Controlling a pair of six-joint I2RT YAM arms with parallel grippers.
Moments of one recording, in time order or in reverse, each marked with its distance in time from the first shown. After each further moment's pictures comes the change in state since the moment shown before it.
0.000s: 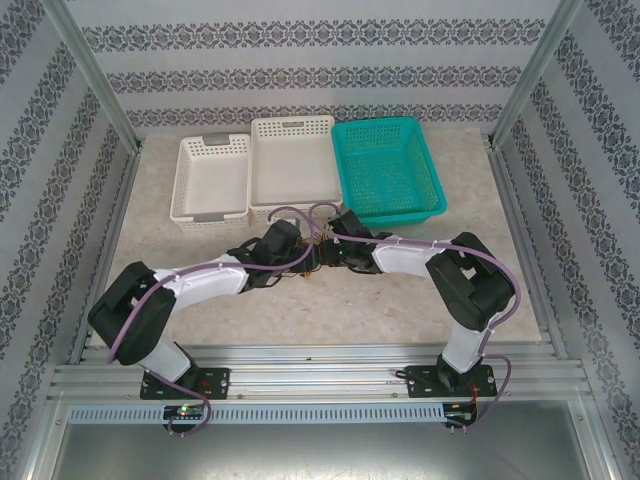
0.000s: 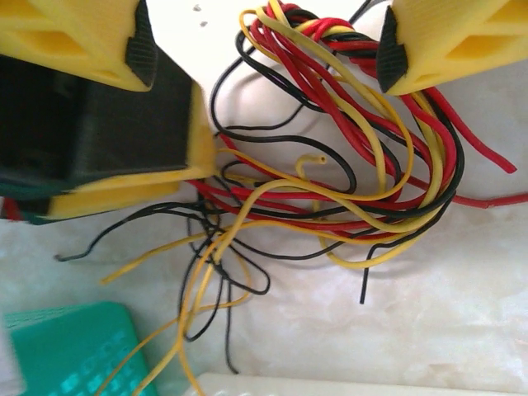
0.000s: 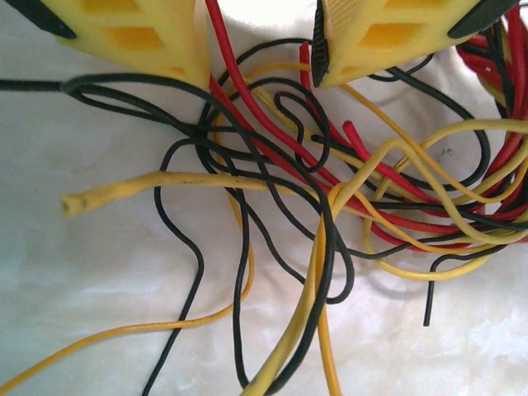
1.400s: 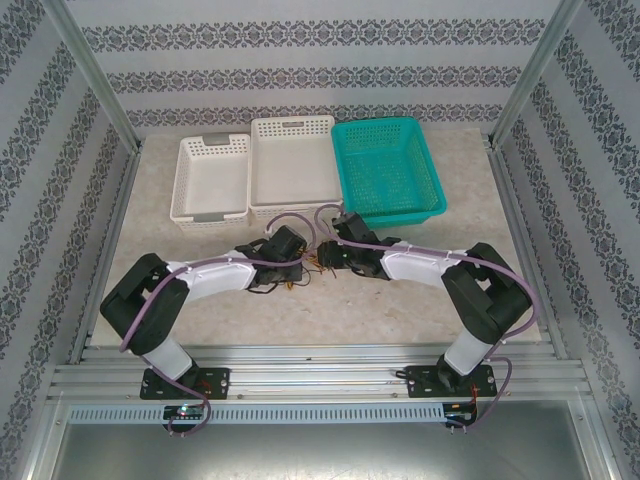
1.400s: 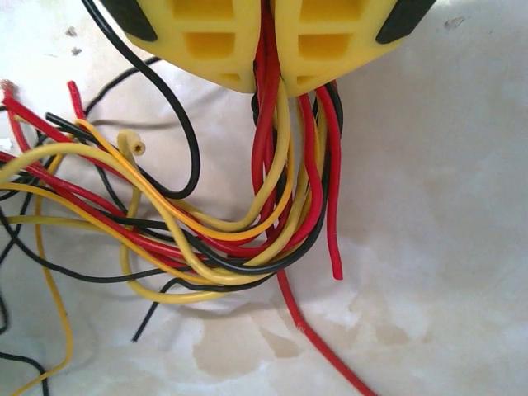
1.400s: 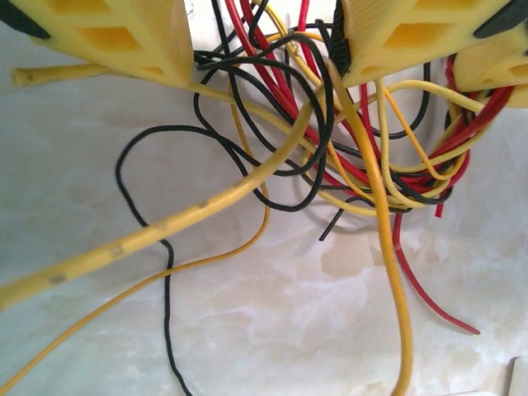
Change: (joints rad) left arm 0.000 0.050 0.019 -0.185 -0.031 -0.040; right arm 0.016 -0.098 -0.076 0.025 0.013 0.018
